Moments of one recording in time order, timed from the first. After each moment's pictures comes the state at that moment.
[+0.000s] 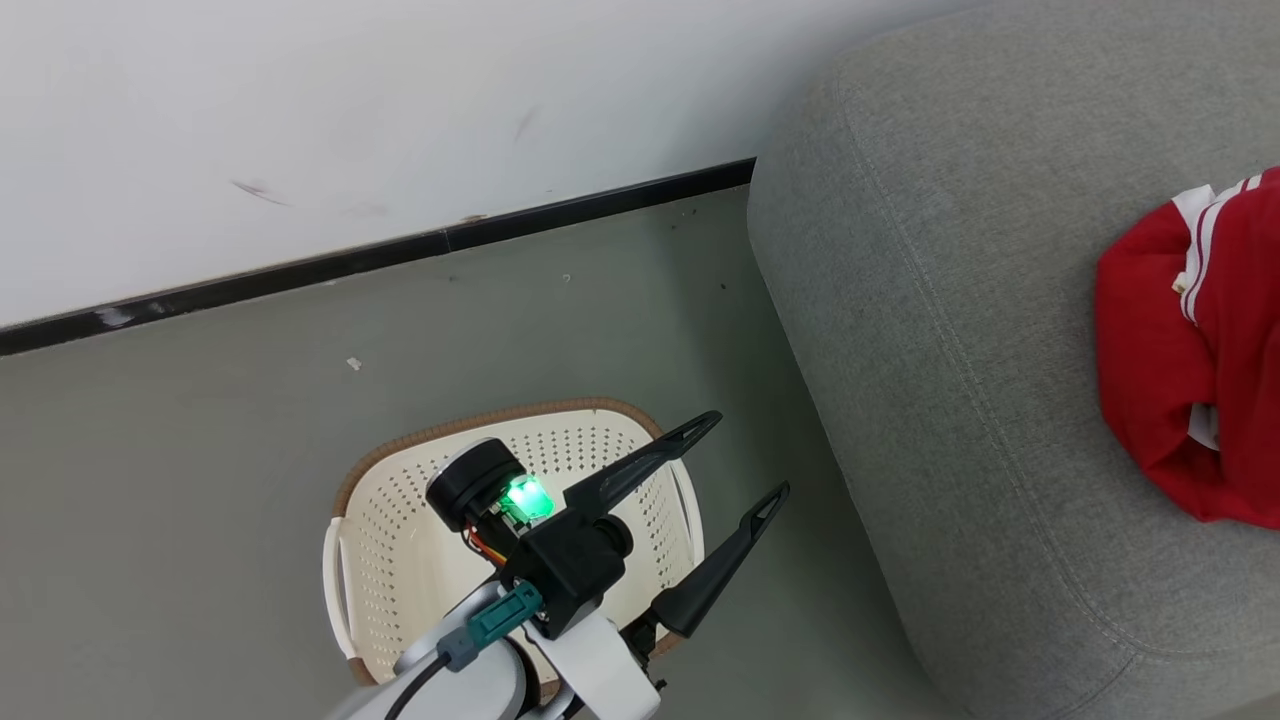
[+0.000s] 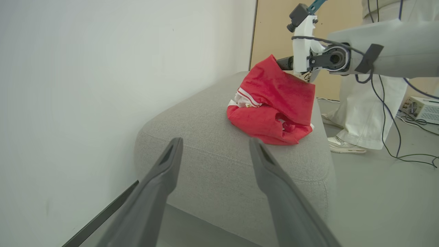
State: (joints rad) left arm -0.44 0.20 -0.81 -0.06 -0.38 -0.04 -0.16; right arm -0.60 -0.44 -0.04 0.58 0.30 0.12 0.00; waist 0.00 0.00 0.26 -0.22
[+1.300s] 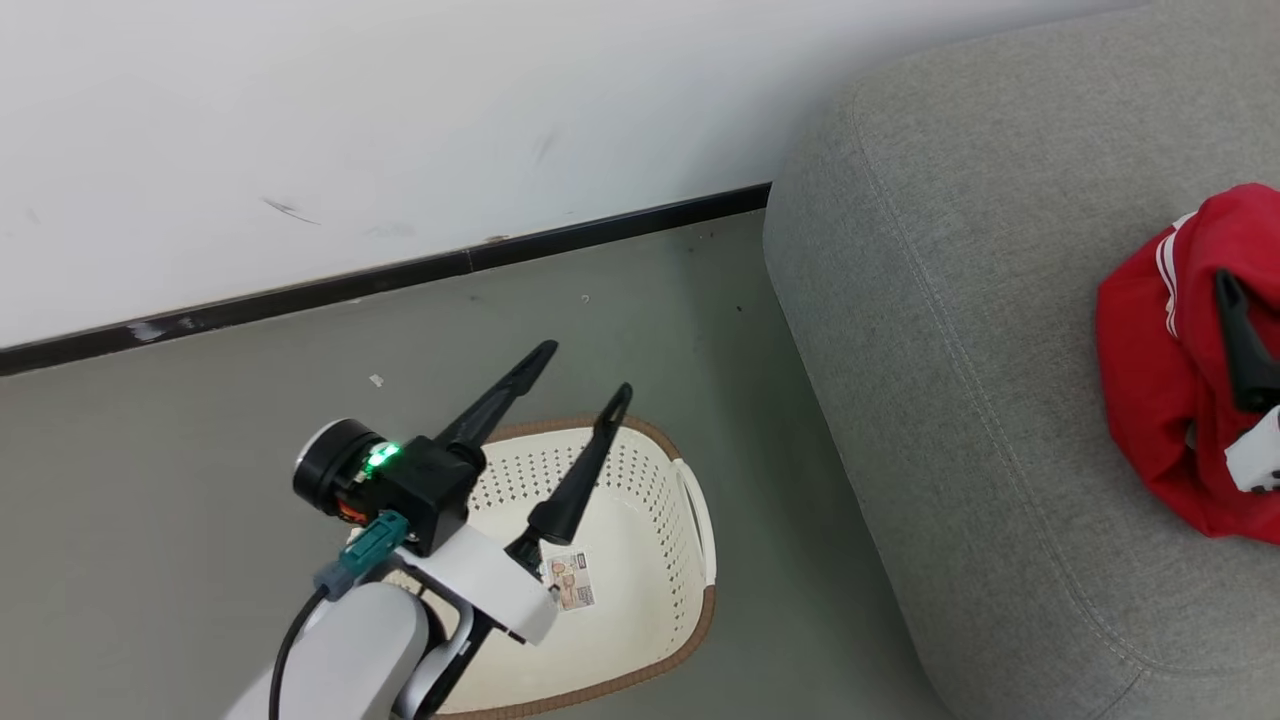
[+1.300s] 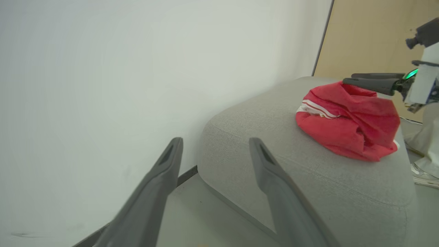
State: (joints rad) left arm -0.44 0.22 -0.64 0.07 -0.46 0.03 -0.21; right arm -0.44 -0.44 0.05 0.47 0.32 0.12 -0.22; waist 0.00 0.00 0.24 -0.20
